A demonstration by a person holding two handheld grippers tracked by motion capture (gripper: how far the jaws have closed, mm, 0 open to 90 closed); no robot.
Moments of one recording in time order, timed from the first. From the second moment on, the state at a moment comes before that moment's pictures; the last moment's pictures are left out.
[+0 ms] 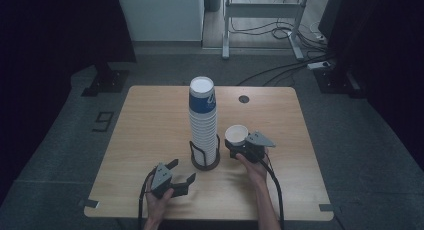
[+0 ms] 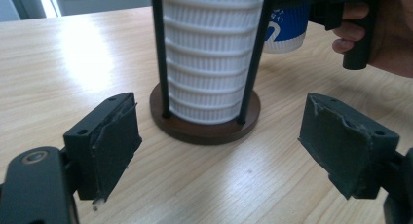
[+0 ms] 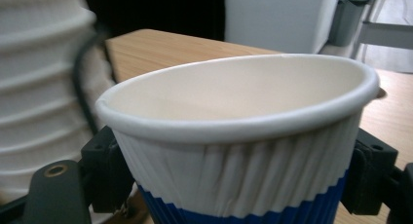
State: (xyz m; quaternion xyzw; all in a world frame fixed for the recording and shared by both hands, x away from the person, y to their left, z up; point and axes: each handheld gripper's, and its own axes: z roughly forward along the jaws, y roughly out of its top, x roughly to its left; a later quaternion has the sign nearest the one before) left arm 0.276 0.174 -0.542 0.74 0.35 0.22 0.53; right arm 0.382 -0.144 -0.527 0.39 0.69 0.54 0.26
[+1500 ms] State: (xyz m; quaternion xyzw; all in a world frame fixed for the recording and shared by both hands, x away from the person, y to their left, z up) left arm 0.271 0.176 -0.545 0.70 0.36 0.26 0.55; right arm 0.383 -0.156 -0.542 0.46 0.73 0.45 0.23
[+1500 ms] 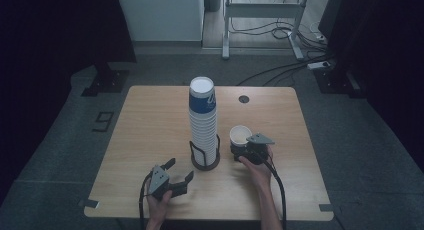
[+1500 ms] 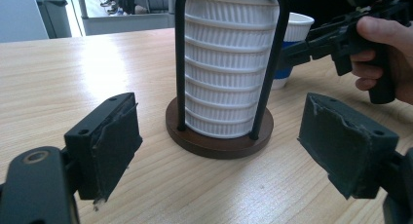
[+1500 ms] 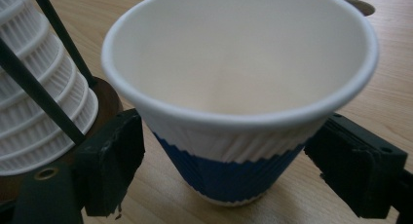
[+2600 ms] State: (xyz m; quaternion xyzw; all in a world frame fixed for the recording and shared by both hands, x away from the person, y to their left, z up) left arm 0.271 0.175 -0.545 0.71 0.36 0.26 0.55; right arm 0.317 -0.154 -0.484 0.39 0.69 0.56 0.25
